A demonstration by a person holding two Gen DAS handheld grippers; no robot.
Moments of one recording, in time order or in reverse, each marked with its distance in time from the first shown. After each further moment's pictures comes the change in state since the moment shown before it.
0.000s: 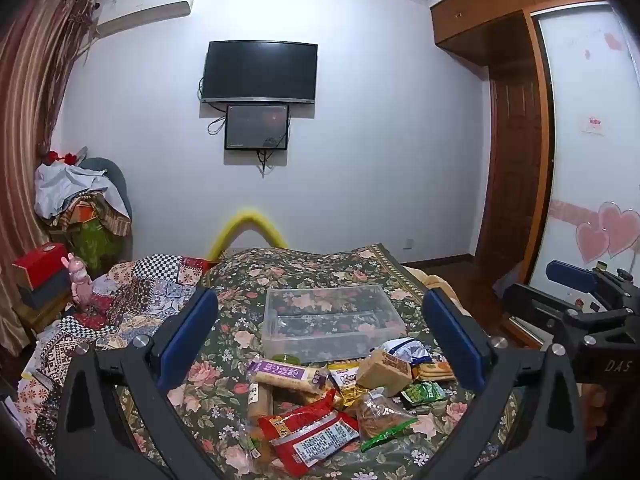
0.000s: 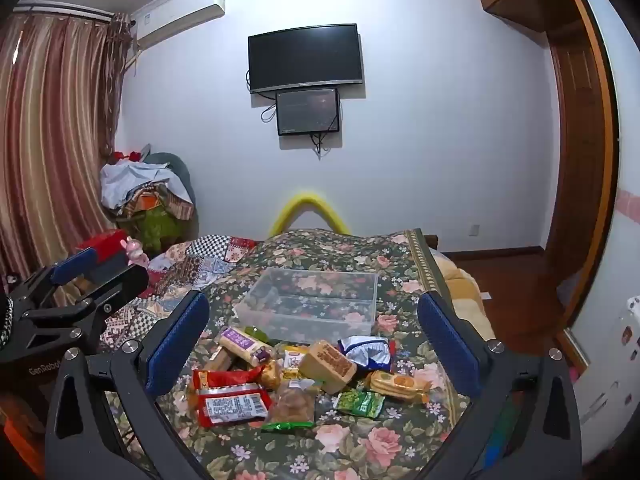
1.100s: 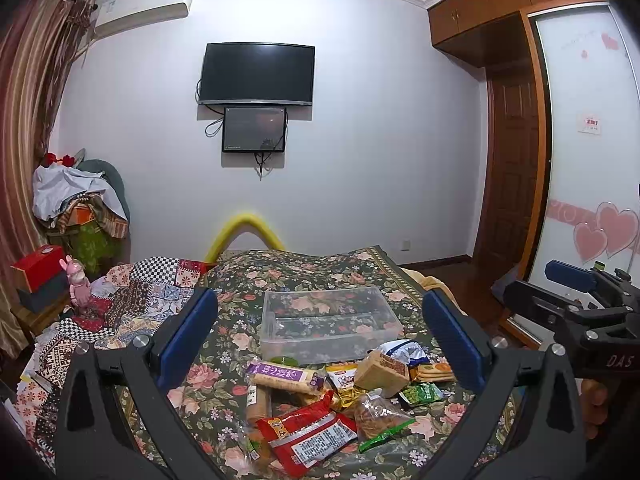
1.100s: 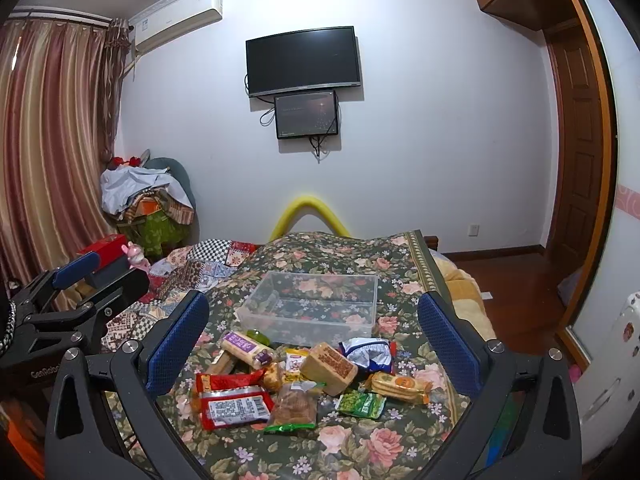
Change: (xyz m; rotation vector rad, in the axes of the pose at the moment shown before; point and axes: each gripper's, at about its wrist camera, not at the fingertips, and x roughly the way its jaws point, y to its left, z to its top) left arm -0.003 0.000 0.003 0.011 -0.009 -0.008; right arm -0.002 0.002 0.001 0.007 -0.003 0.000
